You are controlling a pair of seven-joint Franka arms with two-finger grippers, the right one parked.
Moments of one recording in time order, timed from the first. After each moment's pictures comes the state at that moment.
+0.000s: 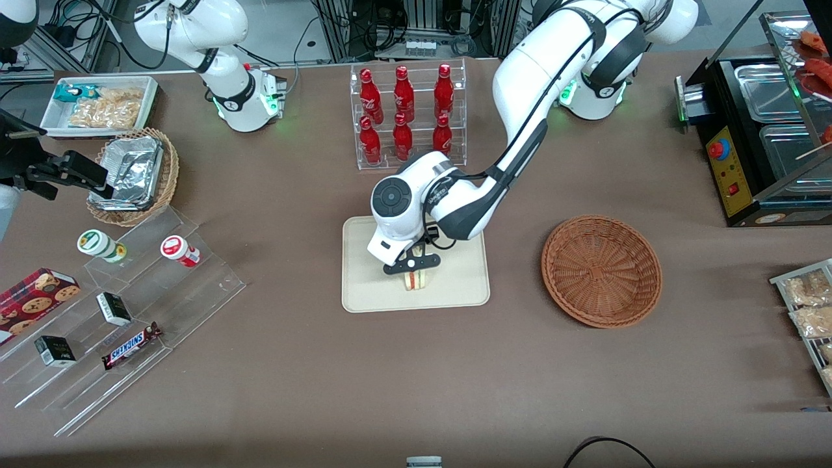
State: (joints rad) arm -0.67 0.89 -0.23 -1.17 0.14 1.95 -1.05
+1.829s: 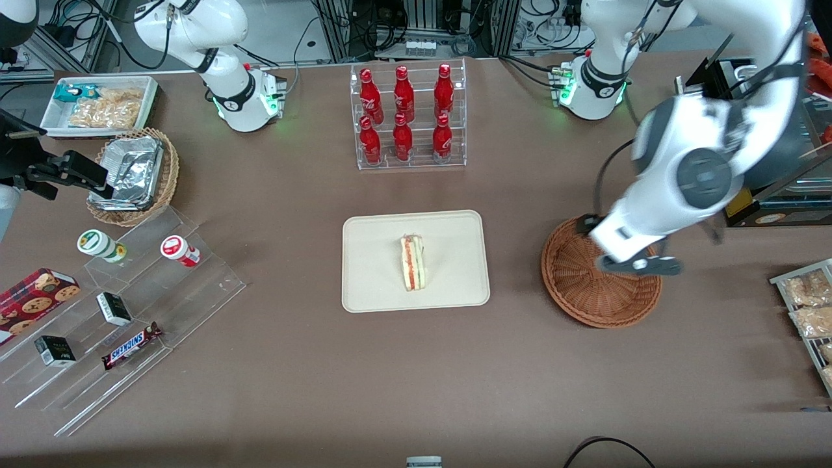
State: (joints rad) arm -0.07 0.16 -0.17 -1.73 0.07 1.66 -0.16
